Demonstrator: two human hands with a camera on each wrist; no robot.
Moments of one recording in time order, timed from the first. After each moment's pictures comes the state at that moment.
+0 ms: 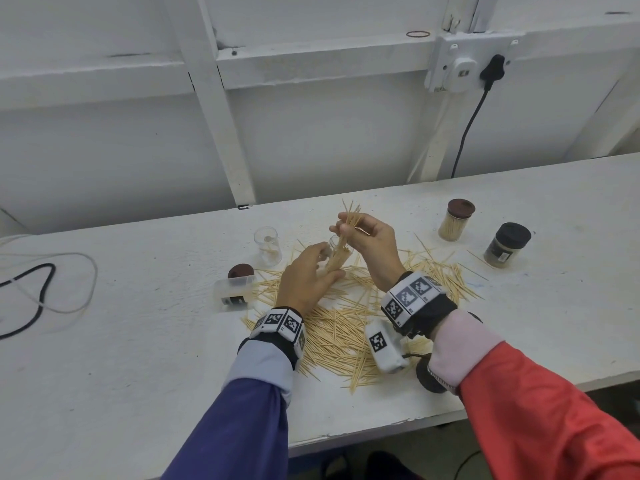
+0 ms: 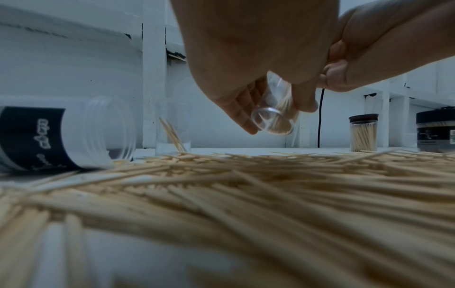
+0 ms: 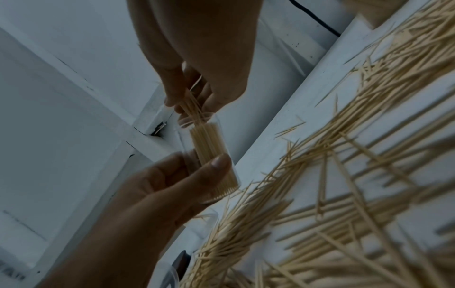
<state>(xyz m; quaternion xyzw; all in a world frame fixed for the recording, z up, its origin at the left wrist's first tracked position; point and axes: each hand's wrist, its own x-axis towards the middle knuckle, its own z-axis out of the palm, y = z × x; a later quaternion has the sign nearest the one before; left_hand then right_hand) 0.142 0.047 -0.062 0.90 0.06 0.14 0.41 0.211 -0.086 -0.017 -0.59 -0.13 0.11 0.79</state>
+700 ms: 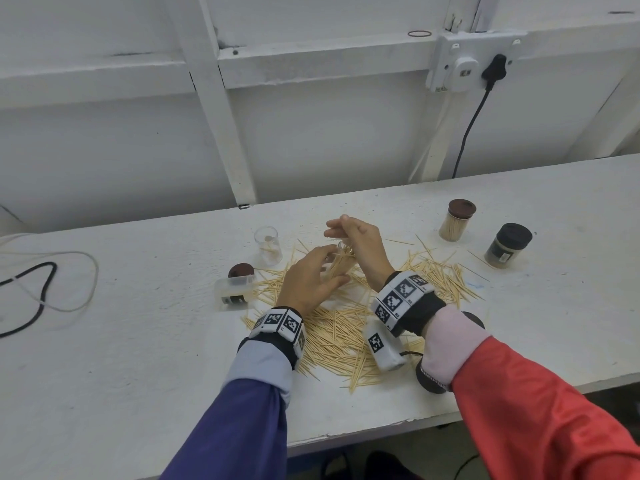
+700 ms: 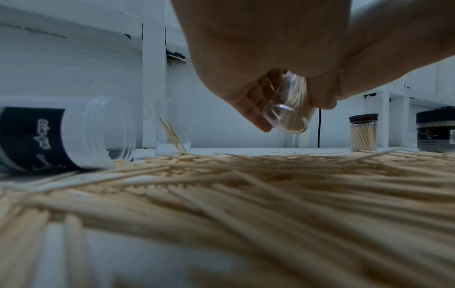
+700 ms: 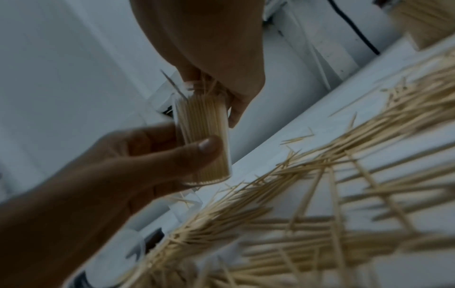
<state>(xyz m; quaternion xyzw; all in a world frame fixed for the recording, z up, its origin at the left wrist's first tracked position) 0.139 0.045 -0.059 0.91 0.01 0.13 0.40 0.216 -0.072 -0.024 -0.67 -0.14 0.10 0.72</state>
